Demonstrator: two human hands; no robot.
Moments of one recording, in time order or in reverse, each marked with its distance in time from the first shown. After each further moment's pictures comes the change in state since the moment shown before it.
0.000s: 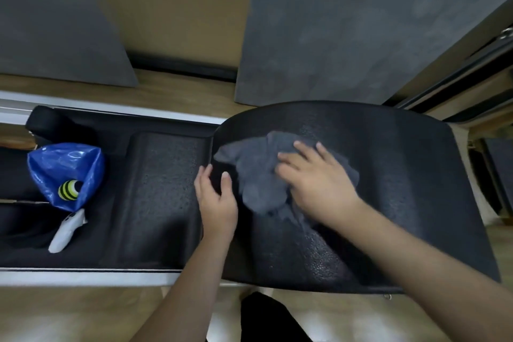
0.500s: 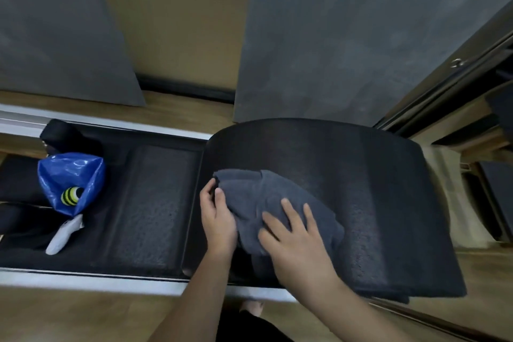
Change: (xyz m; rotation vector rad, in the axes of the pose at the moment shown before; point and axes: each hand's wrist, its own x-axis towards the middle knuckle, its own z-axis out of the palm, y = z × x) left_hand -0.054 0.014 0.034 -0.231 0.082 -0.054; right_hand -0.108 -0.033 0.013 -0.073 0.045 -0.029
